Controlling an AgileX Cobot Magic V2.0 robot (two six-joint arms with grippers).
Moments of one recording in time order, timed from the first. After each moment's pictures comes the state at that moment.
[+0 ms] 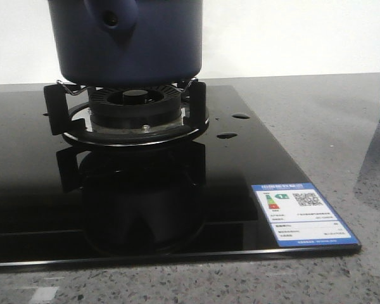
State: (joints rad) left arm -0.46 1.03 -1.08 -0.10 0.08 0.23; right arm -0.30 0.81 -0.24 -0.95 -0.83 0.77
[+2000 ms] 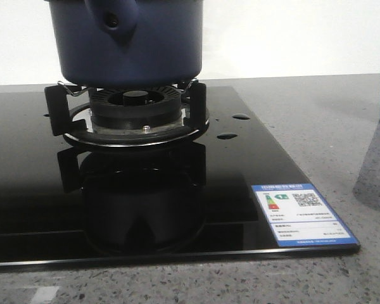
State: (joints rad) left arm -0.18 0.08 -0.25 -0.27 -0.02 0.23; right arm -0.22 0.10 -0.09 -1.24 -0.65 1.14
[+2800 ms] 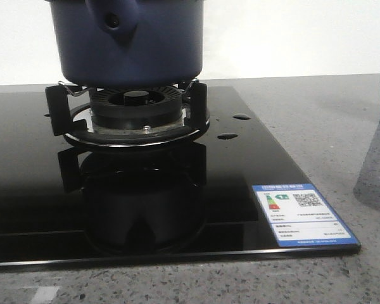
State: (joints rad) left arm -0.13 0.08 -0.21 -0.11 0.08 0.11; right arm -0.22 0.10 -0.09 -1.24 -0.65 1.14
